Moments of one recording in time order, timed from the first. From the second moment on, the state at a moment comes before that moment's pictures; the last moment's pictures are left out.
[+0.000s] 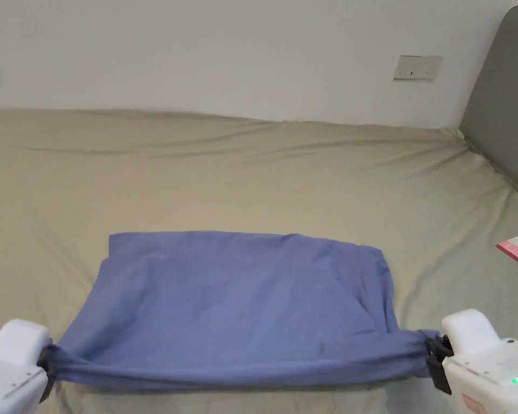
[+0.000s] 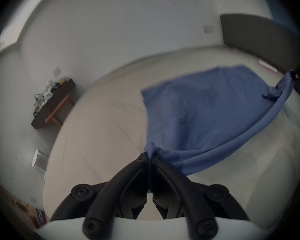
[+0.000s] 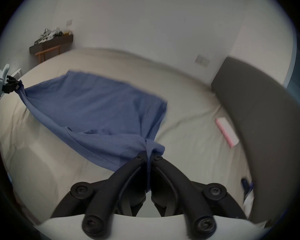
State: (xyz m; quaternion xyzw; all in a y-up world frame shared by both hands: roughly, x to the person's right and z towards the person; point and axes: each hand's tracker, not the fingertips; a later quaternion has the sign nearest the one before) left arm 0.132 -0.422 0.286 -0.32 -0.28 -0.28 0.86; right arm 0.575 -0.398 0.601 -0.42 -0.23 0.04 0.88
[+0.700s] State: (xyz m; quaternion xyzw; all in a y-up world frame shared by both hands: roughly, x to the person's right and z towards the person) left arm 0.044 -0.478 0.389 -0.43 -0.31 -0.36 0.77; right arm 0.509 -0.434 0.729 -0.59 -0.20 -0.12 0.77
